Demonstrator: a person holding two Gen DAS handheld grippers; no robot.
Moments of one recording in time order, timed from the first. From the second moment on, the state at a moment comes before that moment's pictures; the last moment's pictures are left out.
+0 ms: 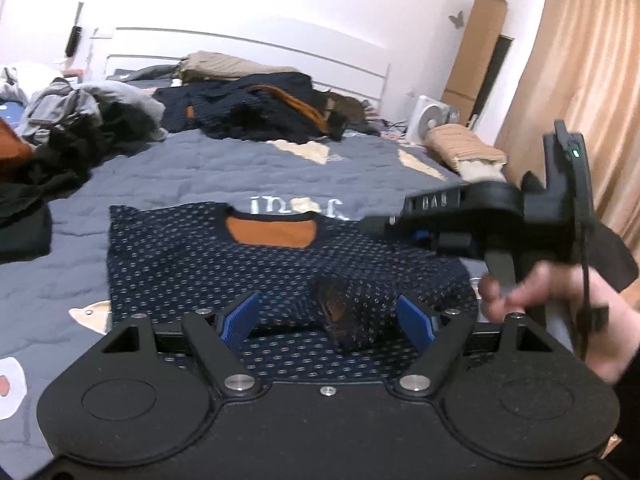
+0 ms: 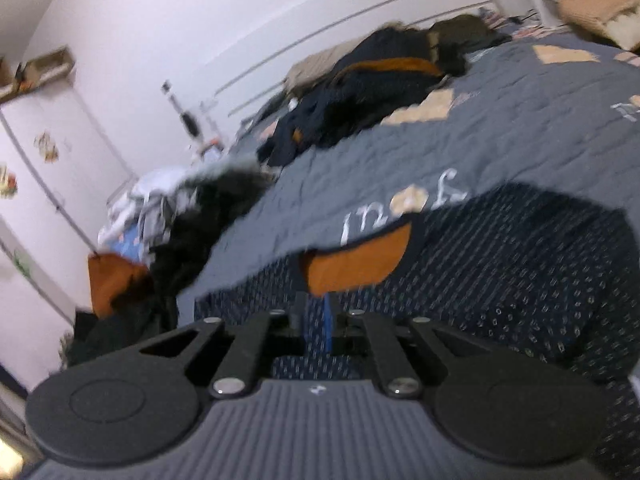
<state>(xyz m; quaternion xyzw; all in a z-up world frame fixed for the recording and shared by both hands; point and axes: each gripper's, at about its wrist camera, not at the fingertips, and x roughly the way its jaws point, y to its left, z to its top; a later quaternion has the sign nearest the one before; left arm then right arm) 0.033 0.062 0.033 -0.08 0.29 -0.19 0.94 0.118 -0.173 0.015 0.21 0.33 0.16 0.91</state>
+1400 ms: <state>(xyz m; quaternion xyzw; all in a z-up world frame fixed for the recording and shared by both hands) 0.060 0.036 -0.048 -0.19 0.35 -0.22 0.89 0.060 -0.276 -0.004 0.18 0.28 0.09 0.94</state>
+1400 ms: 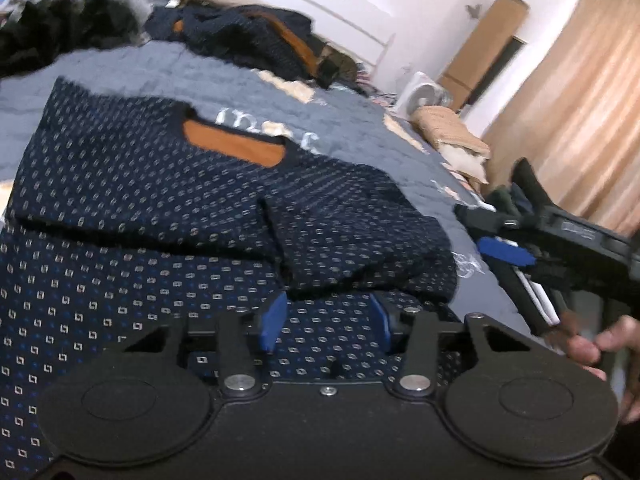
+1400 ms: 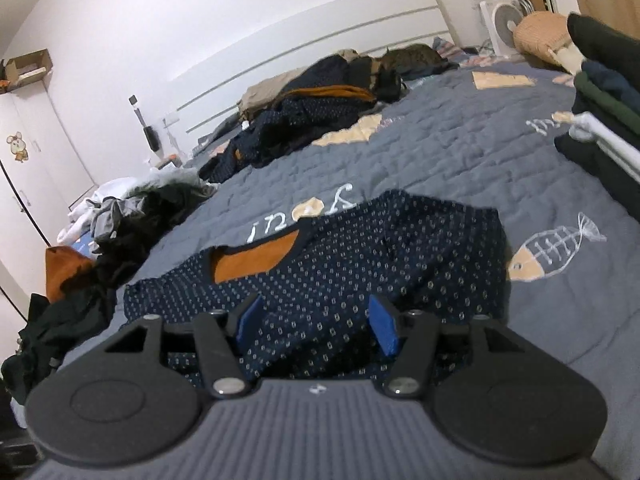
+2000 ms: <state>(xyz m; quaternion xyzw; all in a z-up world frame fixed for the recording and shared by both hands) 0.135 0.027 -0.097 -0.28 0.40 -0.17 0.86 0.066 -0.297 0.005 0.21 0.27 0.09 0.93</state>
